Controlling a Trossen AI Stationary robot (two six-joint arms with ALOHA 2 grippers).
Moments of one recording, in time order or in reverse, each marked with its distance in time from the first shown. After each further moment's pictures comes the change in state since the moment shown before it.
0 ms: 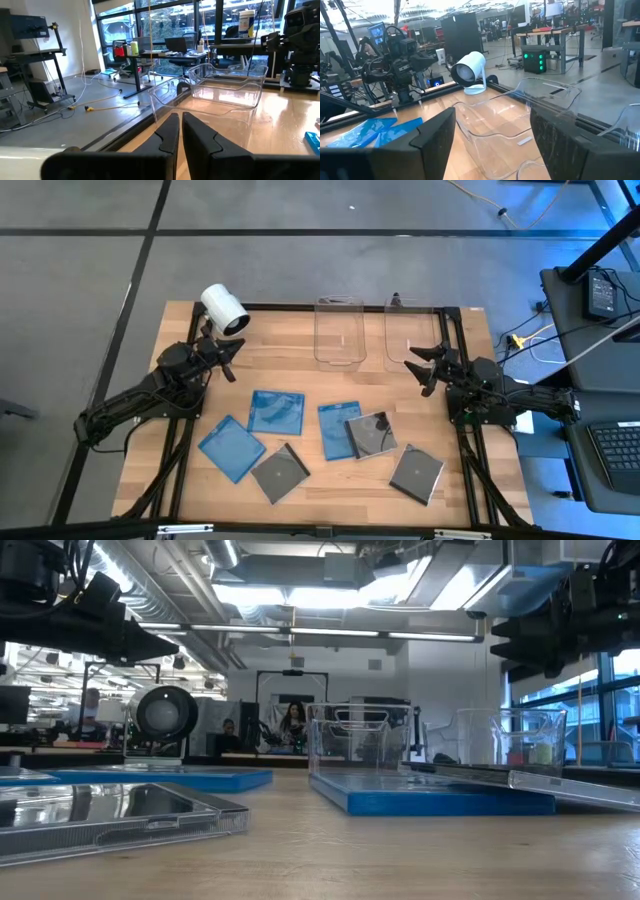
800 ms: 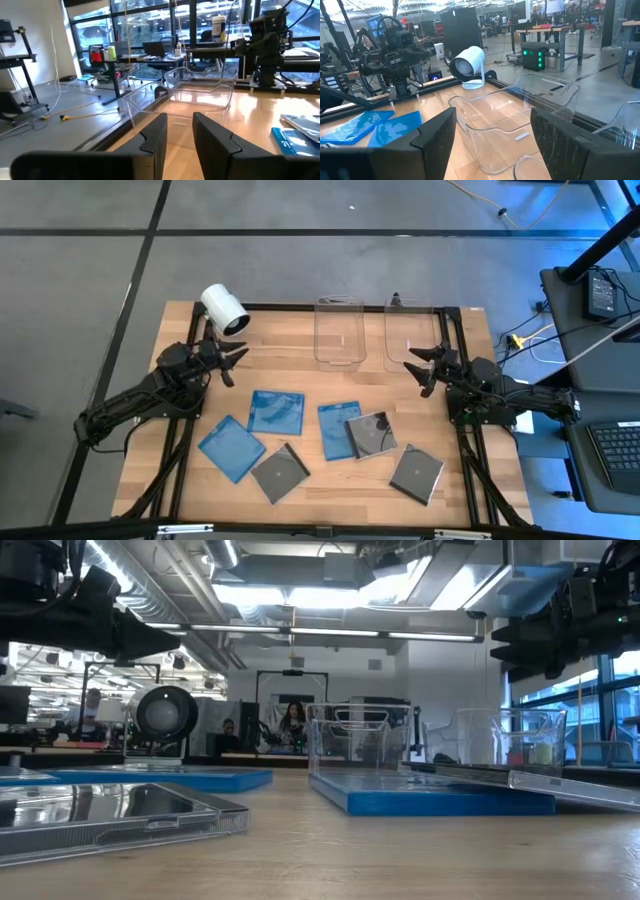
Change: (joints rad) left arm -0.001 0.000 0.000 0.018 0.129 0.000; right arm 0.000 0.000 0.000 -0.026 0.000 -0.022
